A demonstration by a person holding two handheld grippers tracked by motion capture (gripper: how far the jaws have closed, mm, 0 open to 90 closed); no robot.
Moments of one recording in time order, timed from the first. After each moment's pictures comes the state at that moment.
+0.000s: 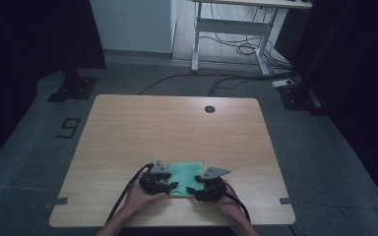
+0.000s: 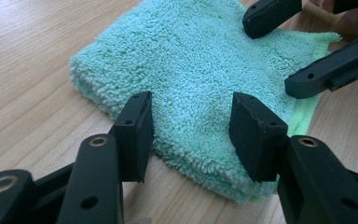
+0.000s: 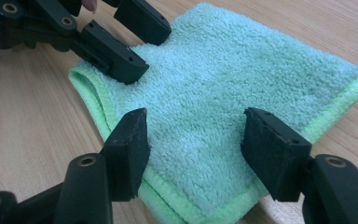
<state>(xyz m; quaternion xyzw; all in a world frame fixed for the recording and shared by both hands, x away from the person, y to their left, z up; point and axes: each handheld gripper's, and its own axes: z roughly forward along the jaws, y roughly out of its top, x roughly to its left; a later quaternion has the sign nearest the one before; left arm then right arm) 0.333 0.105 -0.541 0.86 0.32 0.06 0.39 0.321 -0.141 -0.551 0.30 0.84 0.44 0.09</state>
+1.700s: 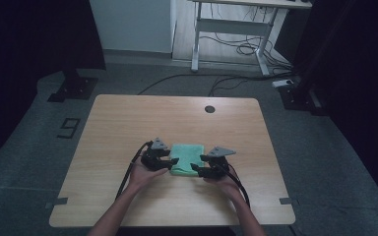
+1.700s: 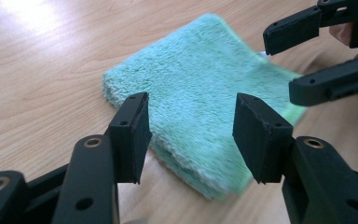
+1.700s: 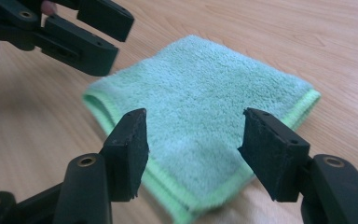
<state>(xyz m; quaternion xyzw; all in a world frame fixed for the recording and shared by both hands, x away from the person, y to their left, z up) 0.386 0.107 -0.506 0.83 0.36 0.11 0.41 0.378 -0.154 -0.532 0.35 0.80 0.47 0.13</state>
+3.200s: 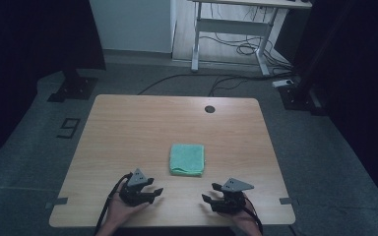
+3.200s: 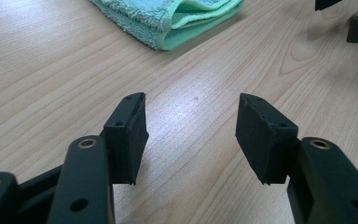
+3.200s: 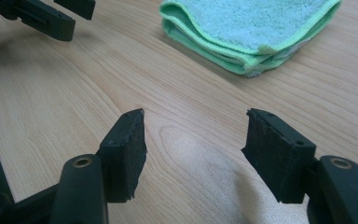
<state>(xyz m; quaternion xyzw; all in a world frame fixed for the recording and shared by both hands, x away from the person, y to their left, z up) 0.289 0.156 -0.531 0.83 0.35 0.10 0.41 0.275 -0.192 -0.544 0.35 0.80 0.47 0.12</state>
